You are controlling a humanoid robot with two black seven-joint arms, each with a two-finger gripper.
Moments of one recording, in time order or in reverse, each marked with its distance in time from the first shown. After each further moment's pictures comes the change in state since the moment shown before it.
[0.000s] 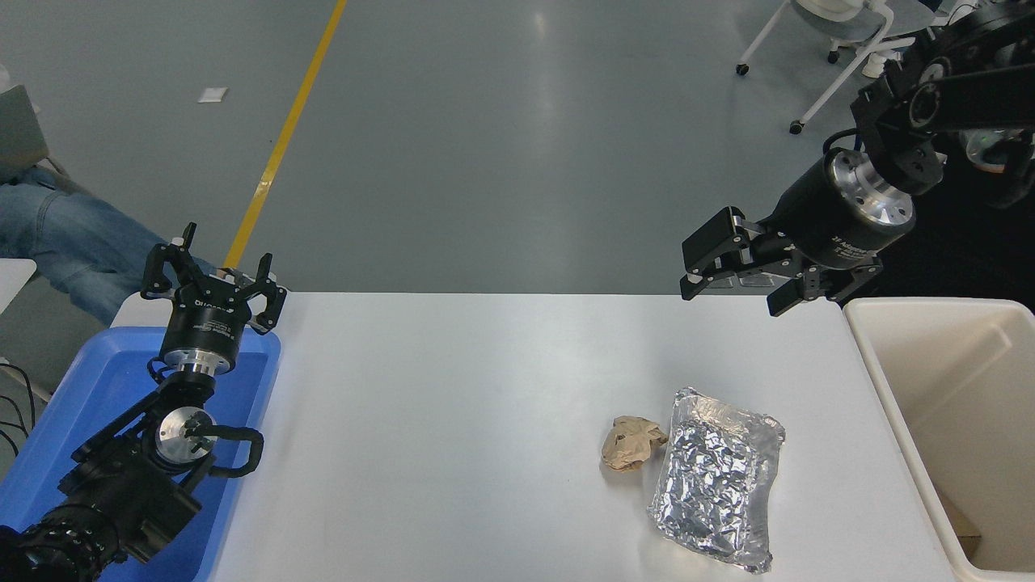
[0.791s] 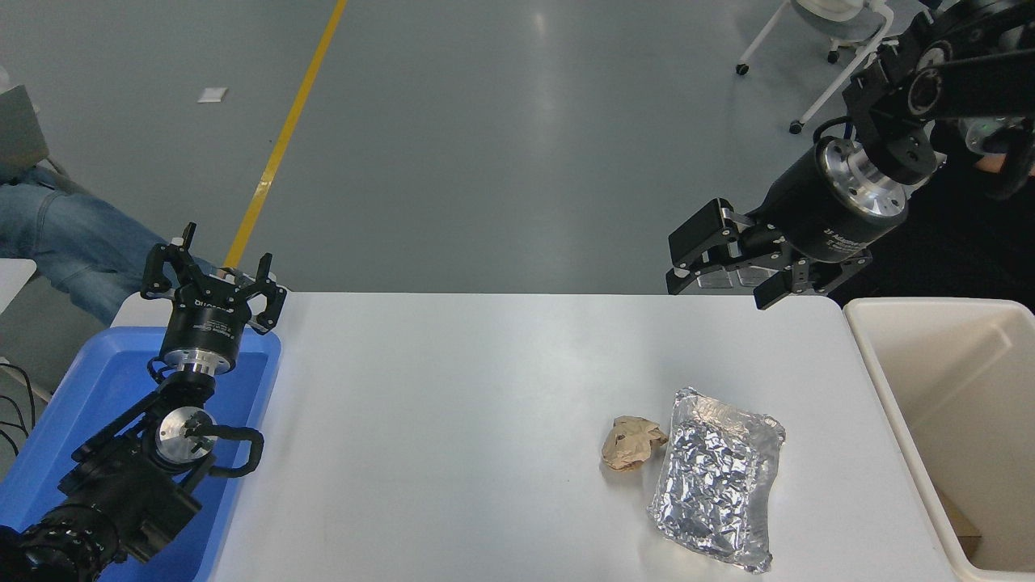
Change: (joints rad) left arm 0.000 0.000 0.000 0.000 0.000 0.000 0.000; right arm 0.021 0.009 0.059 0.020 -0.006 0.000 -0.001
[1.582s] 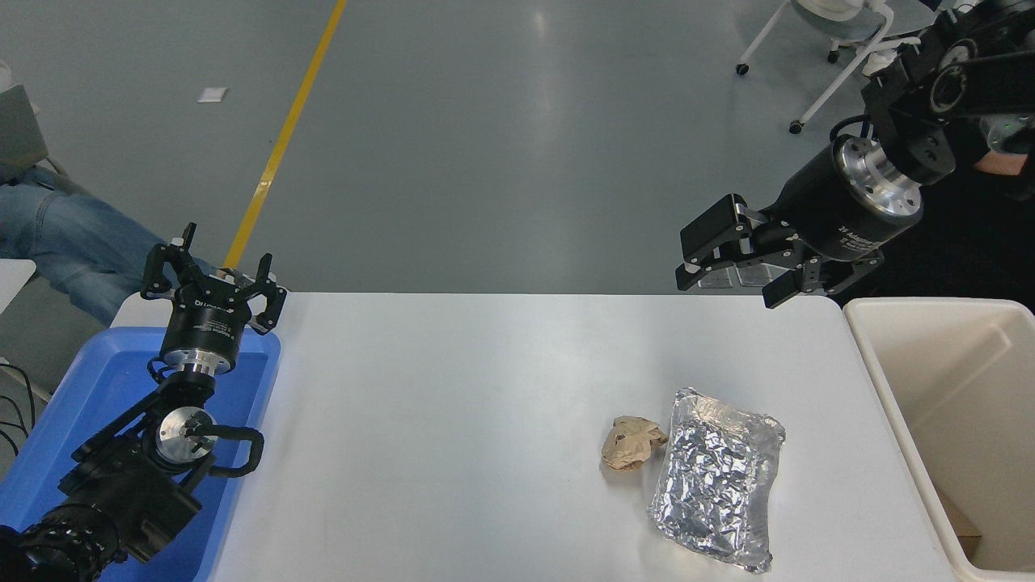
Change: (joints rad) left arm 0.000 0.000 0.000 0.000 0.000 0.000 0.000; right arm 0.018 -0.043 0.001 0.009 -0.008 0.001 0.000
